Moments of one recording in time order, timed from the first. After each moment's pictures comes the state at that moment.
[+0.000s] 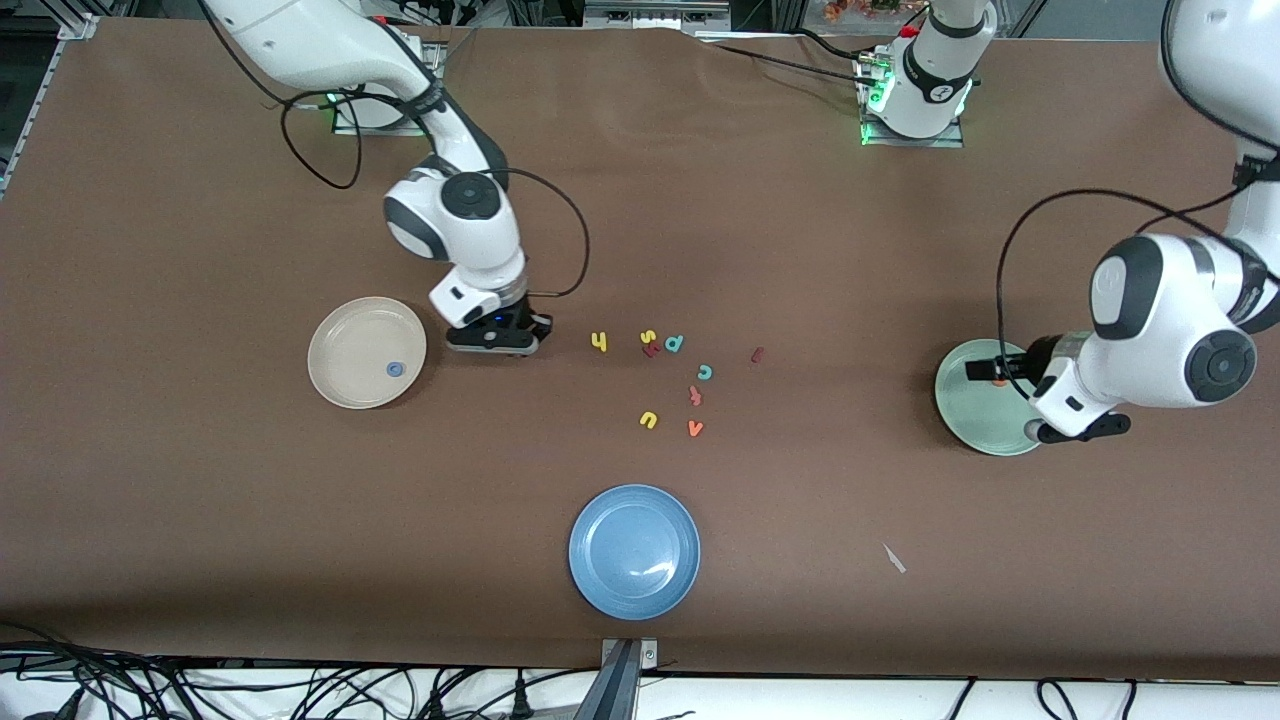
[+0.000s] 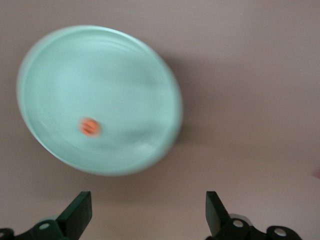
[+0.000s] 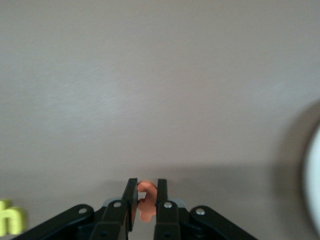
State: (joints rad) left arm 0.29 0.41 -0.34 -1.73 0.01 1.81 -0.22; right arm 0.21 0.45 0.31 -2.11 -0.61 2.65 1.01
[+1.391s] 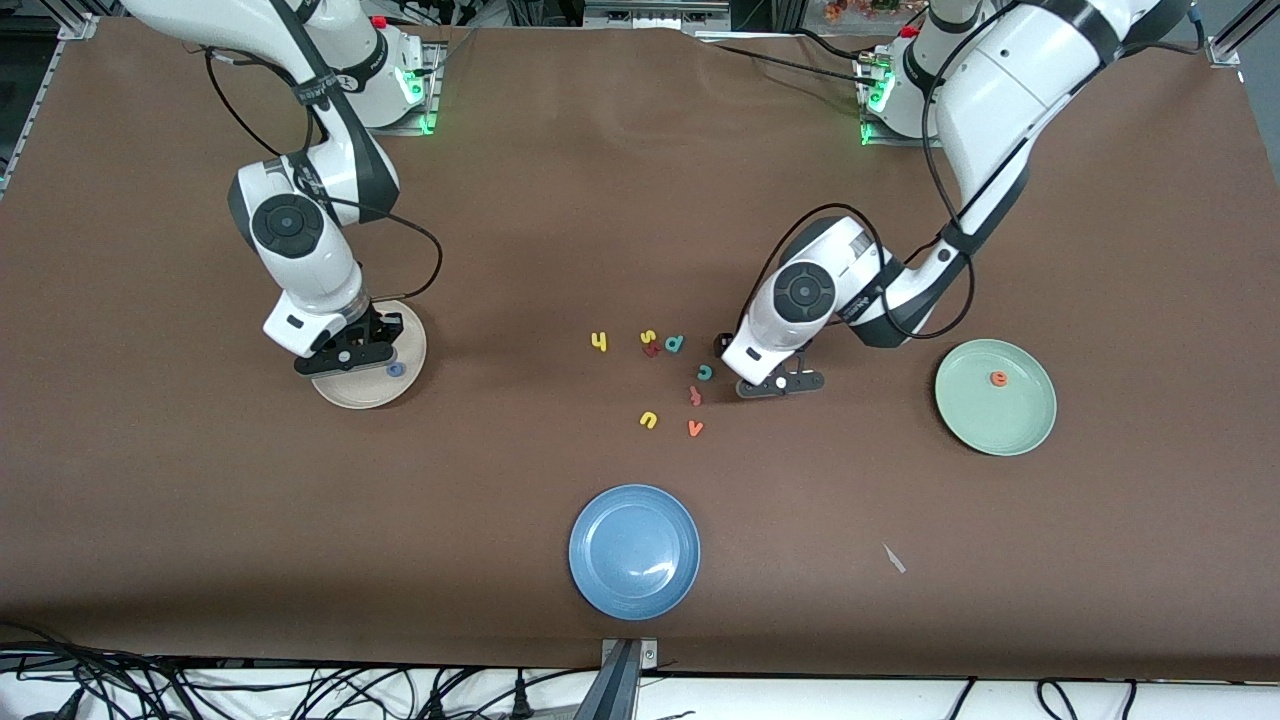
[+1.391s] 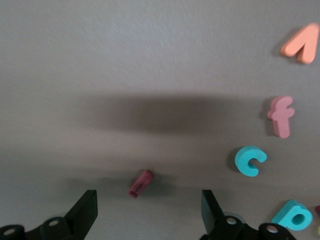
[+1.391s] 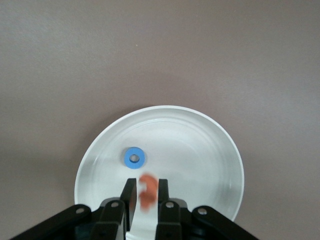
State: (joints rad) left arm 0.00 0.74 -0.61 -1.81 0.40 2.26 -0.92; right arm 0.13 0.29 0.11 -2.19 -0.35 2.49 0.24
